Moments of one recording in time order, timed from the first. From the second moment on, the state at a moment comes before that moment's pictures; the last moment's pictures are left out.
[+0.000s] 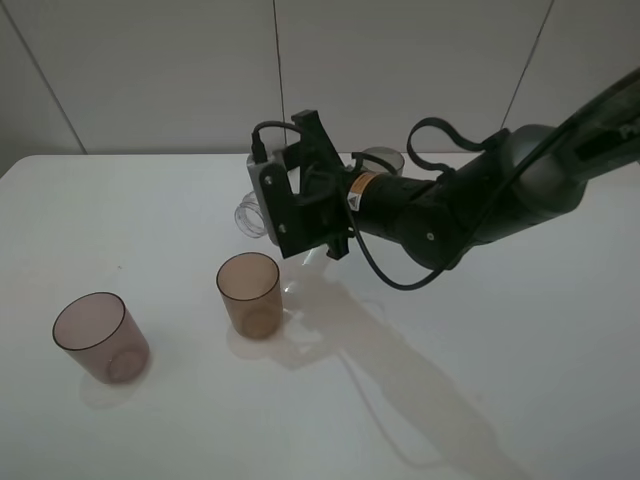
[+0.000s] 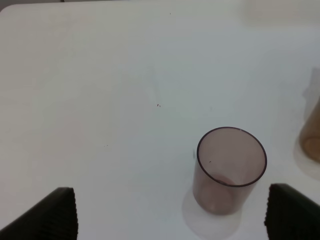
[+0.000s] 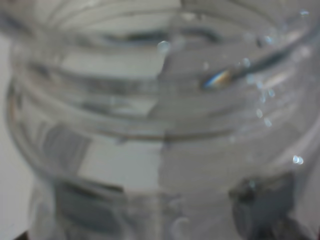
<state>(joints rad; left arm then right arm) -0.09 -0.01 -0.50 0.00 1.06 -0.02 0.69 1.98 -0.90 -0.08 -0.63 -1.51</state>
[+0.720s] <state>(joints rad) -0.09 -0.01 -0.50 0.00 1.06 -0.02 0.69 1.98 -0.90 -0.08 -0.69 -1.61</state>
